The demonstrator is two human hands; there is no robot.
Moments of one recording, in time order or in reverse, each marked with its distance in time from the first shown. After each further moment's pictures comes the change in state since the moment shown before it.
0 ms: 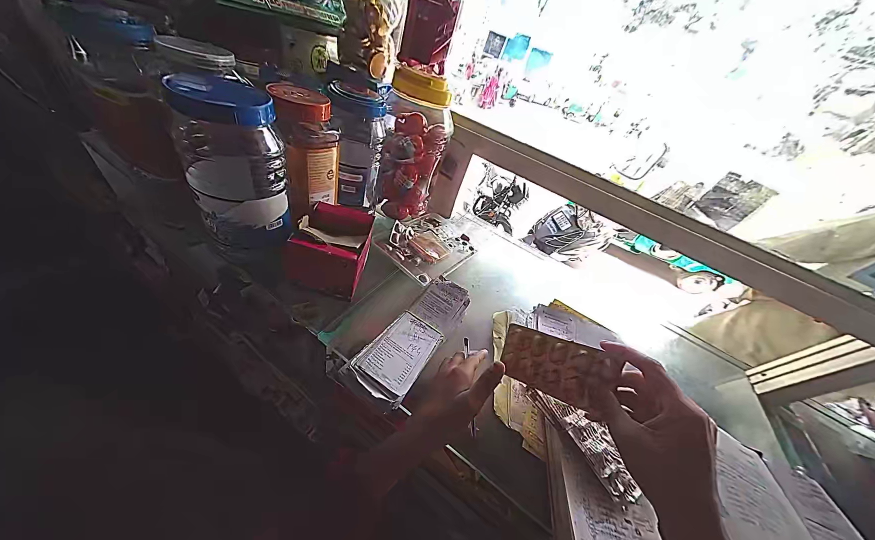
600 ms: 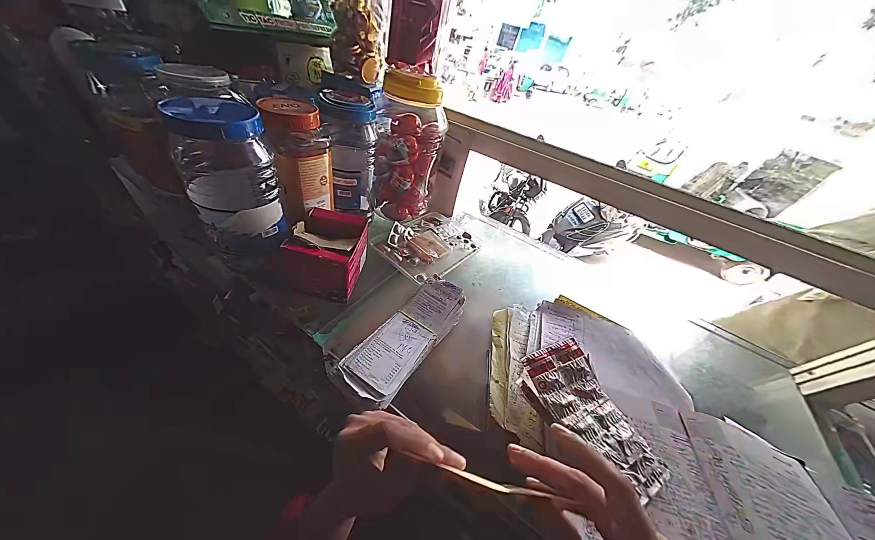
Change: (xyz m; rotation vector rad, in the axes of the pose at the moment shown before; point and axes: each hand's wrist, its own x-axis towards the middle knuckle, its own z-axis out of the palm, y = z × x) left_hand -0.069 -0.015 -0.014 -0.291 0.238 0.894; right_hand -0.075 -0.033 0.003 0.454 -0.226 -0.200
